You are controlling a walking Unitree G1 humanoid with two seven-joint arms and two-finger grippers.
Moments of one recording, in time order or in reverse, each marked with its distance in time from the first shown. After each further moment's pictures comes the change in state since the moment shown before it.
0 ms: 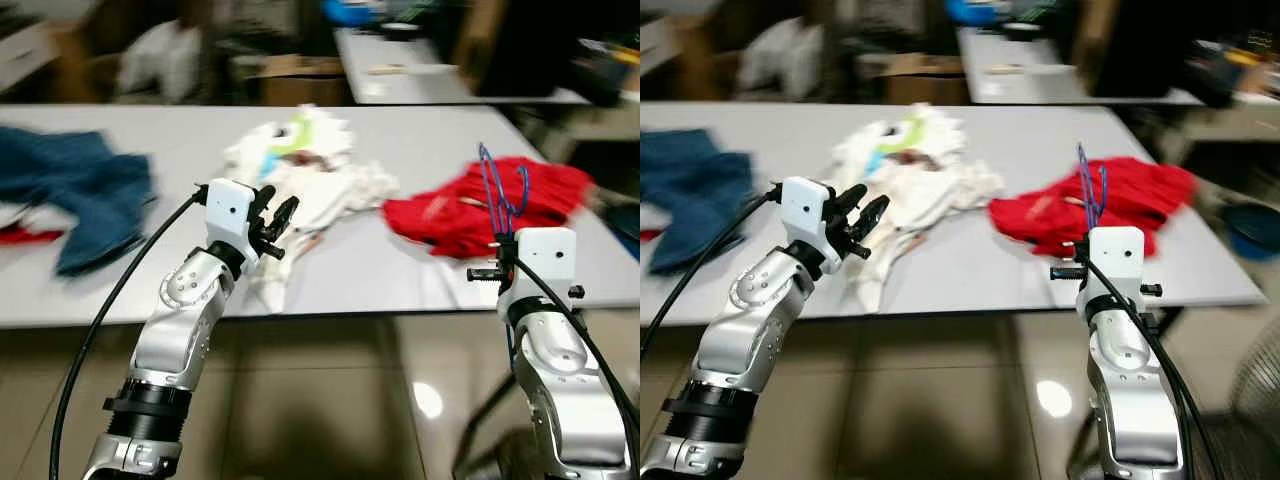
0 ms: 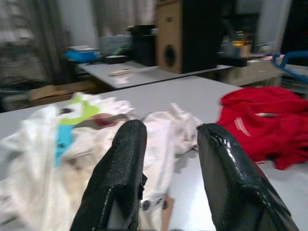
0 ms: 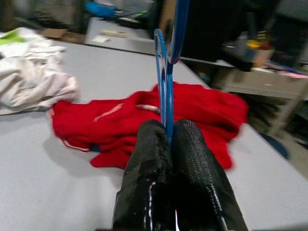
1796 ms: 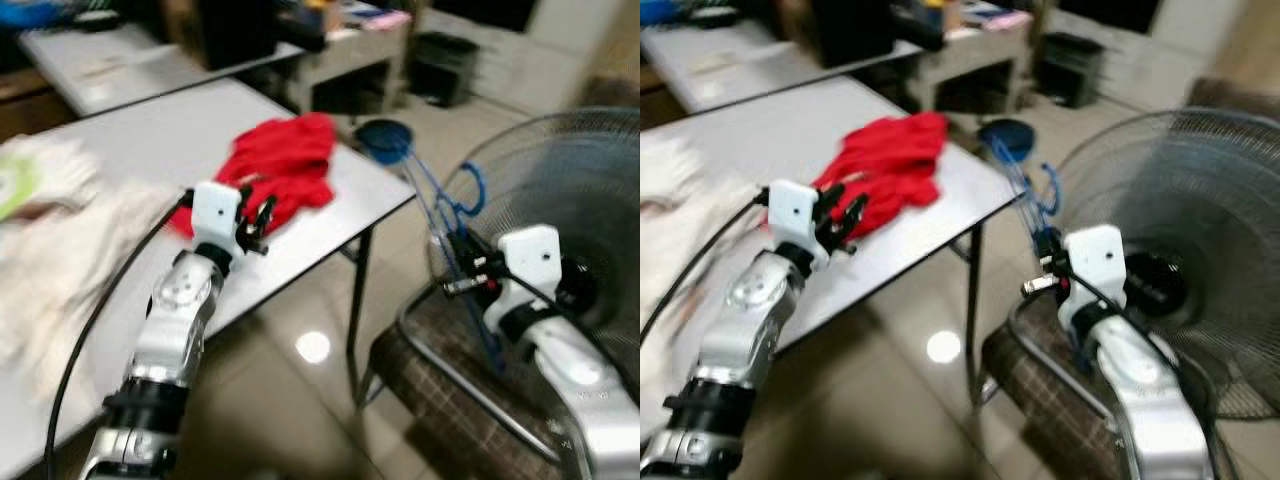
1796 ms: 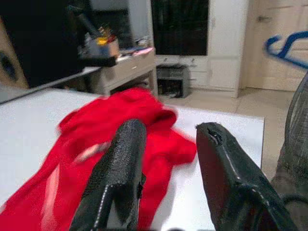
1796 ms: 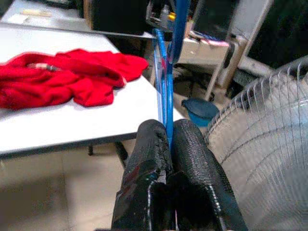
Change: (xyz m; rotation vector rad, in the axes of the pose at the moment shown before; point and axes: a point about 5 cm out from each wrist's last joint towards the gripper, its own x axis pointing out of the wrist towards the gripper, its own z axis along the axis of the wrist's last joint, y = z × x) left arm 0.002 0.015 -0.008 0.059 -0.020 0.129; right arm -0.023 0.015 0.022 -0.043 -0.119 0.467
